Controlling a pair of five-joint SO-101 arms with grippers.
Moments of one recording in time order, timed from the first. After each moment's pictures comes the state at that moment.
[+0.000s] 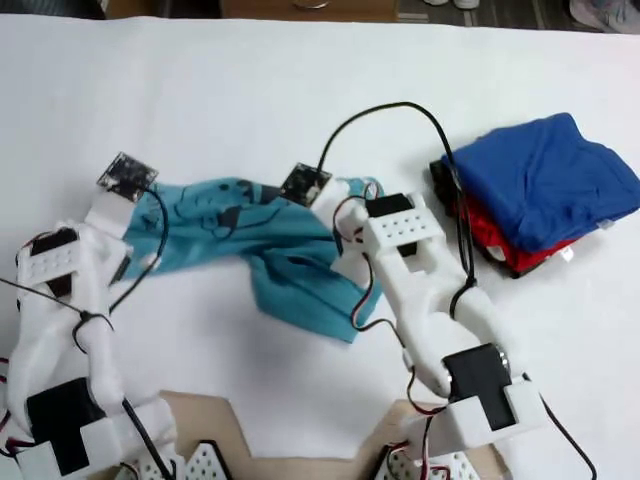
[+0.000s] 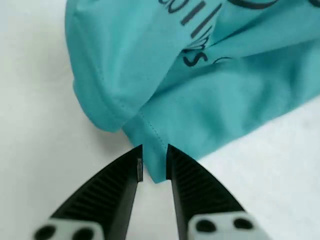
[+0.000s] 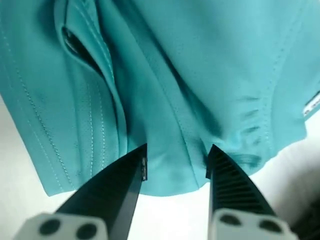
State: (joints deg) left arm -30.4 -10.9 44.4 42.6 -47.5; right arm -20.4 1.2 27.6 60.7 43.0
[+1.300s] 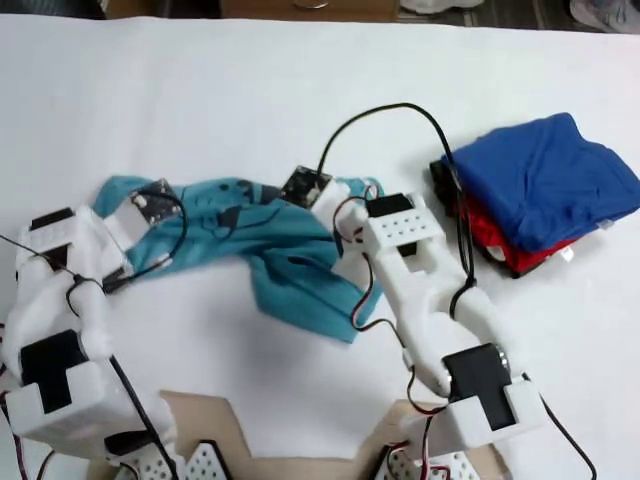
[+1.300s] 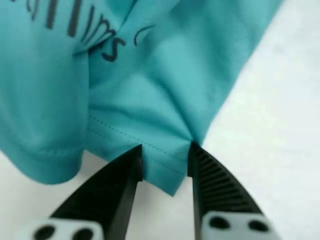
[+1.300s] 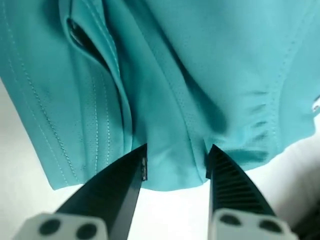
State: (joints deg) left arm -30.7 4.4 33.4 51.6 -74.1; right arm -20.4 1.2 27.6 62.3 43.0
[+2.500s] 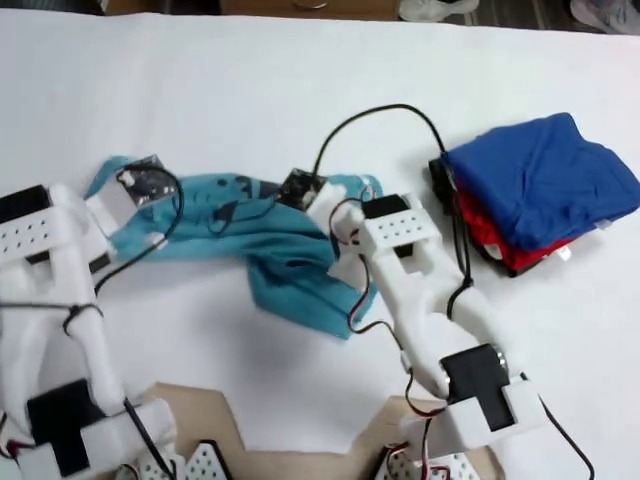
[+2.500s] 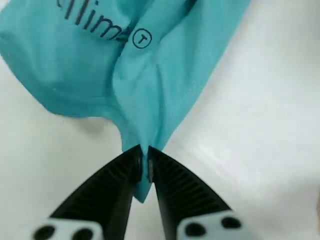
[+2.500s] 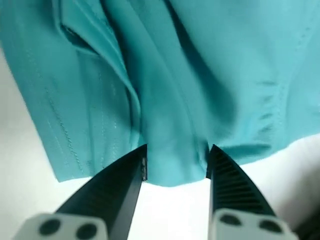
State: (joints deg) left arm -30.3 -12.7 24.0 74.6 -74.8; right arm -22.3 1.2 27.6 62.7 43.0
